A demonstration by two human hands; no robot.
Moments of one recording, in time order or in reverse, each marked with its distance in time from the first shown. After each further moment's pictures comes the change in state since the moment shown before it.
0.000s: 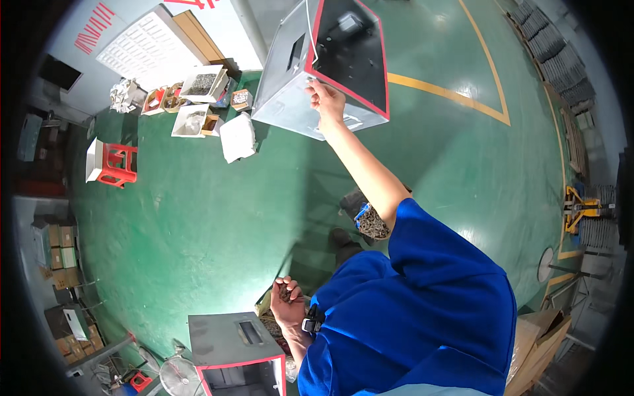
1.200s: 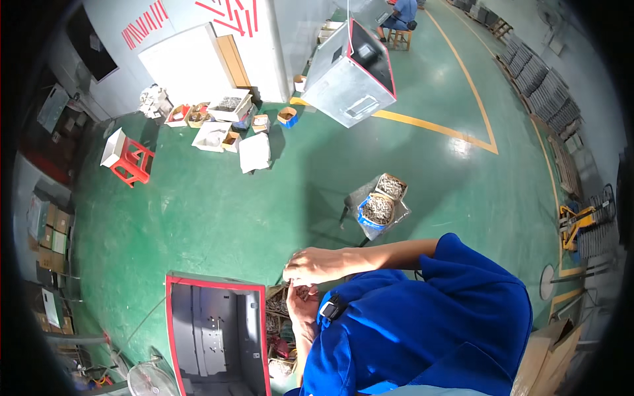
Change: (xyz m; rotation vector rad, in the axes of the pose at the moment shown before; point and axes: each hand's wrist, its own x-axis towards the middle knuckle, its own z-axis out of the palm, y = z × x) left_hand -0.150 0.021 -0.162 0.080 0.022 0.027; right_hand -0.502 -0.027 -0.039 -0.737 -1.635 -0.541
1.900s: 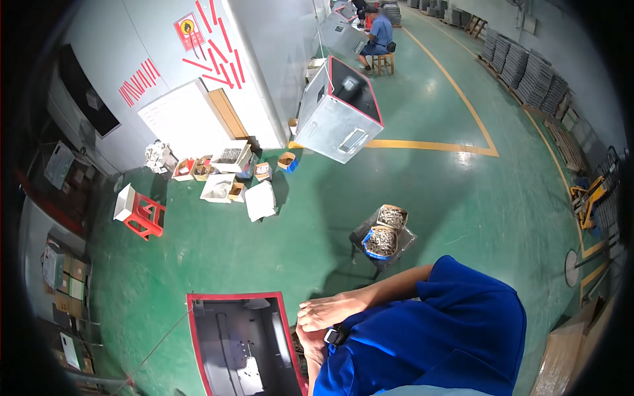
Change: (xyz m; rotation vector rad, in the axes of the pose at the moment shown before) left_hand 0.020 0.005 0.010 0.106 -0.261 -0.099; right_hand -0.015 0.024 0.026 -0.300 -0.053 -0.351
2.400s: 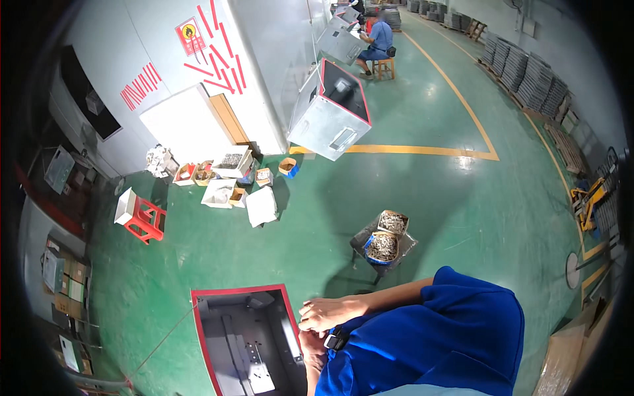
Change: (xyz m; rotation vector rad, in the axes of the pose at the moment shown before) left_hand 0.006 0.001 -0.008 -0.003 0.091 -0.131; right_hand -0.001 -0.010 -0.023 0.217 -0.028 0.286
